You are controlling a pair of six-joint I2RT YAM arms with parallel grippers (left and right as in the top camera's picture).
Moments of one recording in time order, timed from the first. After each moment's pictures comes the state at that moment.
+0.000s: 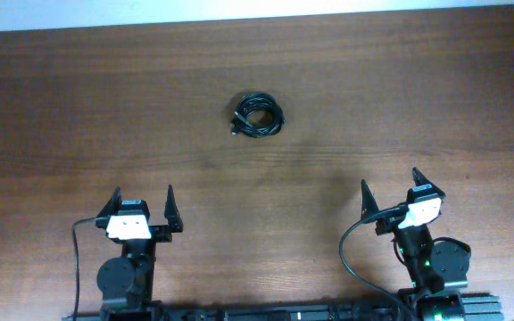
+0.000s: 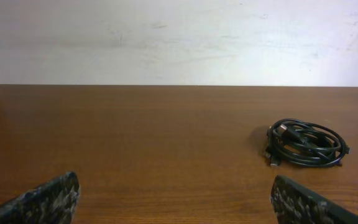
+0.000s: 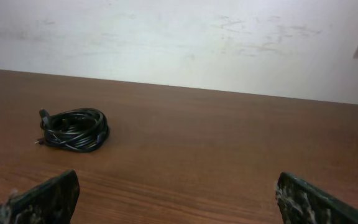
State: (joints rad) left arm 0.02 0.01 0.02 -0.08 0.02 0.00; right arm 0.03 0.01 0.01 -0.06 -0.15 -0.03
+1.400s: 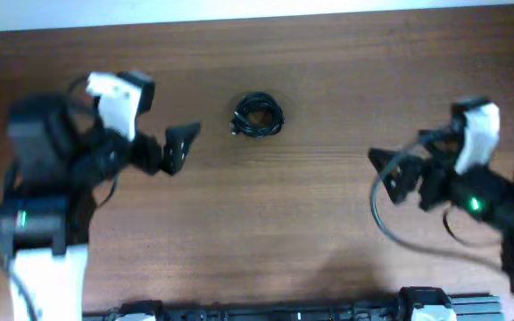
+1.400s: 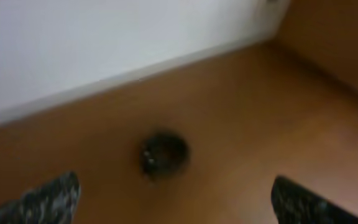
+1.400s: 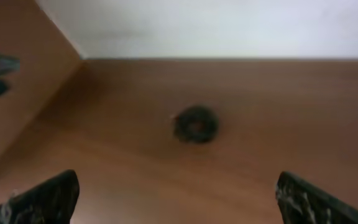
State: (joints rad) left arm 0.02 1.09 1.36 -0.83 0.63 0.19; right arm -0.07 0.90 1.38 -1.06 -0.64 0.07
